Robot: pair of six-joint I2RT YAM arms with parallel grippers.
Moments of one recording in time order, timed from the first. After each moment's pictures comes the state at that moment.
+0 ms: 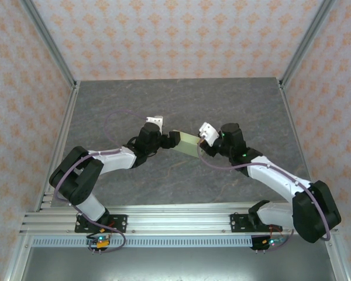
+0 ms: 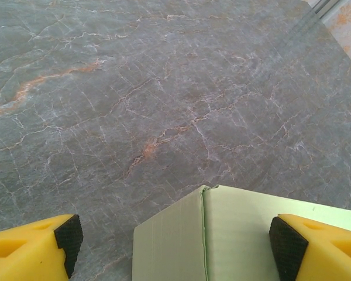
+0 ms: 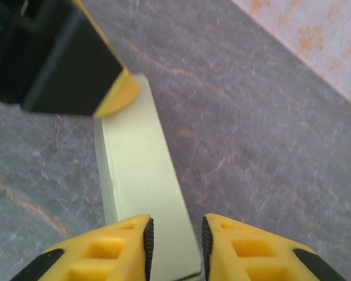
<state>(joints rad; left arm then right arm) -0.56 1.62 0.75 0.33 -0.03 -0.51 0.51 1.20 0.66 0.02 -0.21 -0.45</state>
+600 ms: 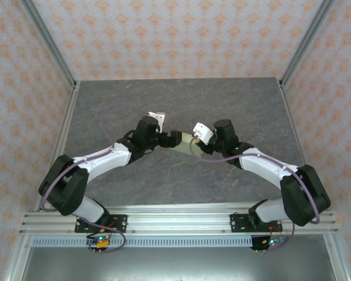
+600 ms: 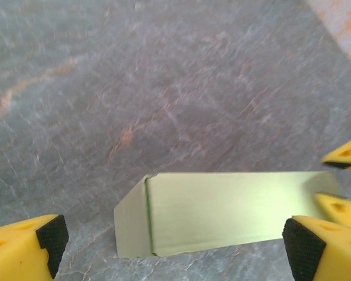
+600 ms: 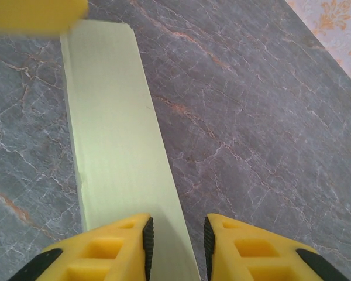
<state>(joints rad) -0.56 1.47 0.86 0.03 0.07 -0.42 0.51 1.36 0.72 0.00 -0.15 -0.57</state>
